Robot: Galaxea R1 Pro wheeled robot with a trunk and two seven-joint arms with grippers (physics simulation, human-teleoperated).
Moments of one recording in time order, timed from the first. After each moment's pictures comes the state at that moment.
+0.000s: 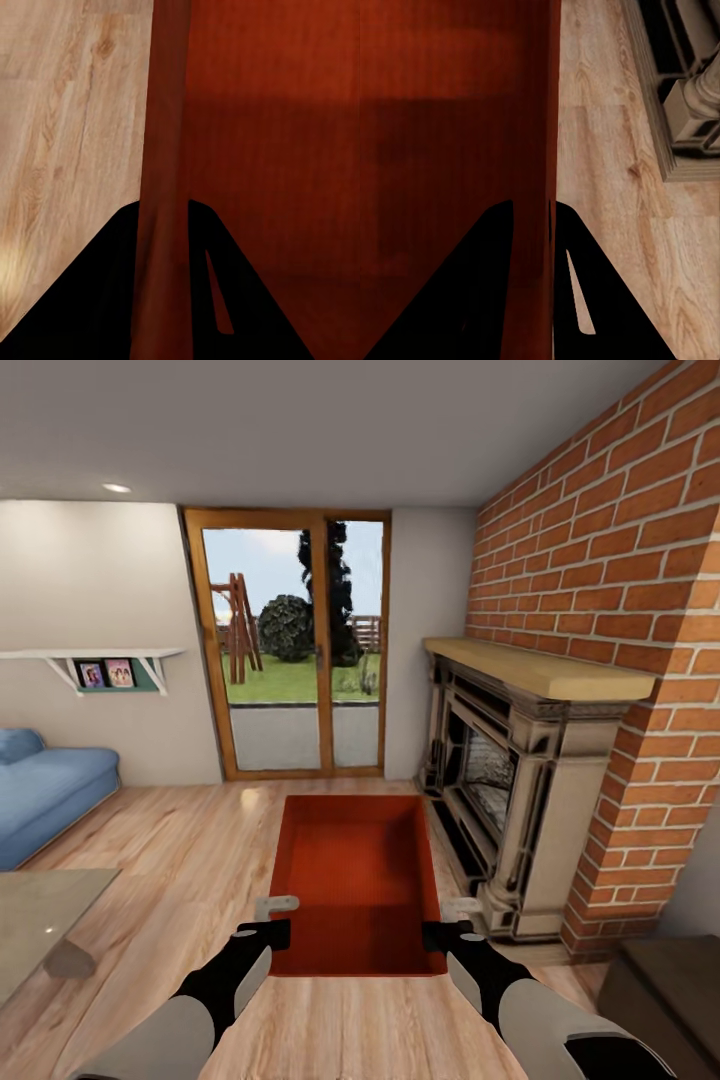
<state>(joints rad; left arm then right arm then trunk) -0.66 -0.09 -0.09 -0.38 0.14 0.19 0.20 -0.75 0.11 0.00 -0.16 0.03 0.03 -0.08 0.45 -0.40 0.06</state>
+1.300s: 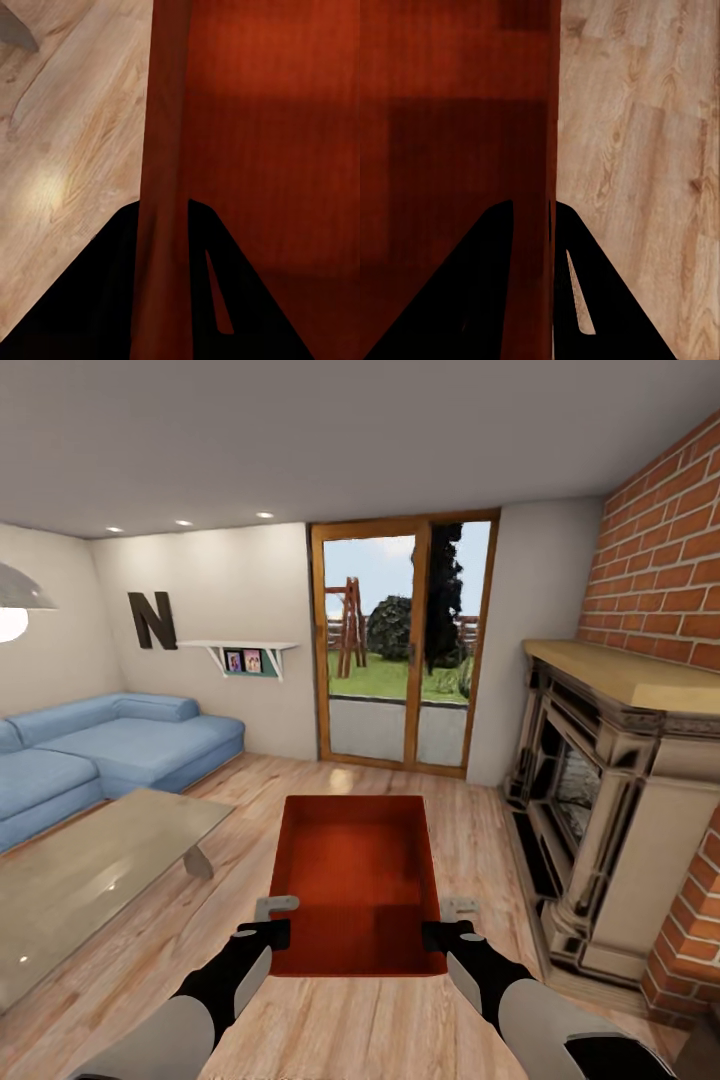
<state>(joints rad) -0.66 -0.09 -0.09 -0.38 0.14 0.19 0.20 -0.75 0.11 0.00 -0.16 0.03 0.03 -0.08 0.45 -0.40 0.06</state>
